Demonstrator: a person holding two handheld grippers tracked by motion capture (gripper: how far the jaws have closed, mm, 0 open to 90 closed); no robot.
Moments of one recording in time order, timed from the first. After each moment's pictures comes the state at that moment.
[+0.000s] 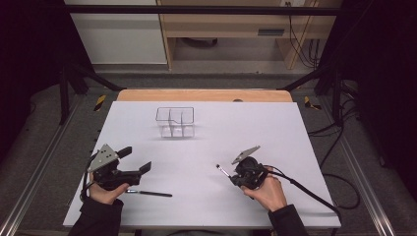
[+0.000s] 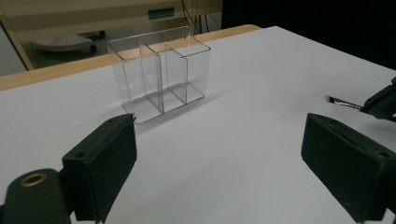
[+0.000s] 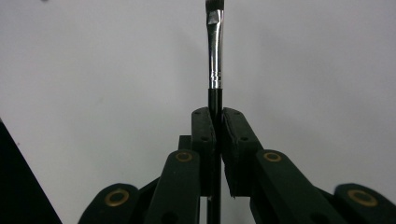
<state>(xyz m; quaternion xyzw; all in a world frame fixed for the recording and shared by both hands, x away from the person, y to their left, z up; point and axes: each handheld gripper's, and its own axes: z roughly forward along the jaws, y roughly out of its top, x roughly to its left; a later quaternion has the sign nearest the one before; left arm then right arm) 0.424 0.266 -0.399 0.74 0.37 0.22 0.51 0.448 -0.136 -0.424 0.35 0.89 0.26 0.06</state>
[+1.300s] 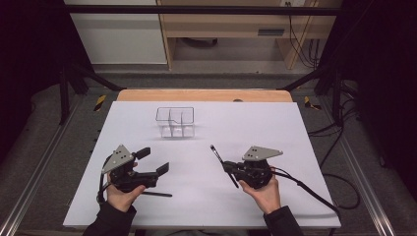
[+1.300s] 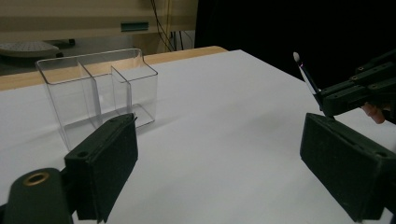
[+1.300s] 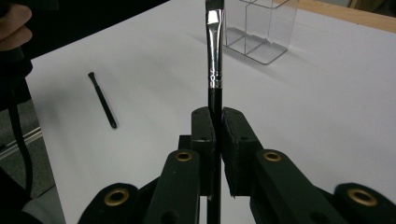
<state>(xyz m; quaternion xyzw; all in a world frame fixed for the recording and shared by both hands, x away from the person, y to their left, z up) 0.416 0.220 -0.391 0.72 0.36 0.18 0.56 0.432 -0.144 -0.402 0.32 0.80 0.49 0.11</state>
